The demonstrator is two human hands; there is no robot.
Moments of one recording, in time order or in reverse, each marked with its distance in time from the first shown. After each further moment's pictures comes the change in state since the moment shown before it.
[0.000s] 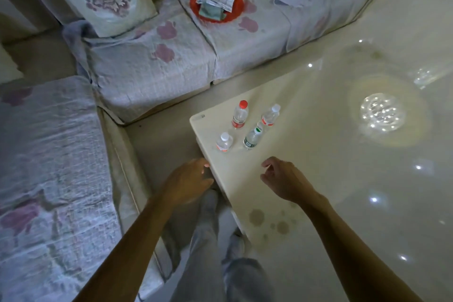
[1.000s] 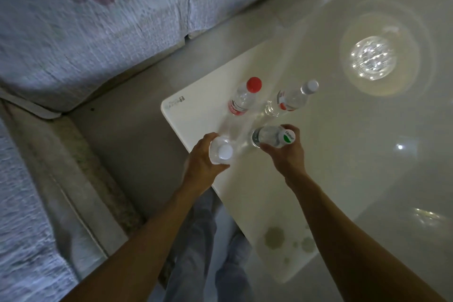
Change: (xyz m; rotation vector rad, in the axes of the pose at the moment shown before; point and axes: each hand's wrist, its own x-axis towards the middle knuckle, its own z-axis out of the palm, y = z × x) left_hand 0.302 -0.103 0.131 -0.426 0.151 0.095; right_hand 0.271 0.079 0.130 0.717 0.419 0.400
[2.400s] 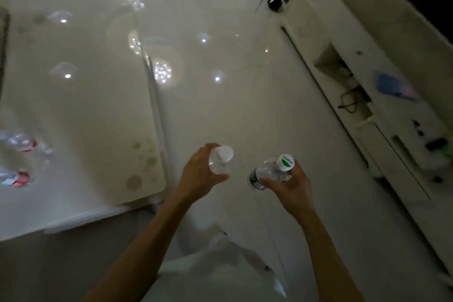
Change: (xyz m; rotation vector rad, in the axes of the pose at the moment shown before) left_hand -0.578 0.192 0.206 0.589 -0.958 0.793; right_hand -0.700 0.289 -0.296 0.441 0.918 0.397
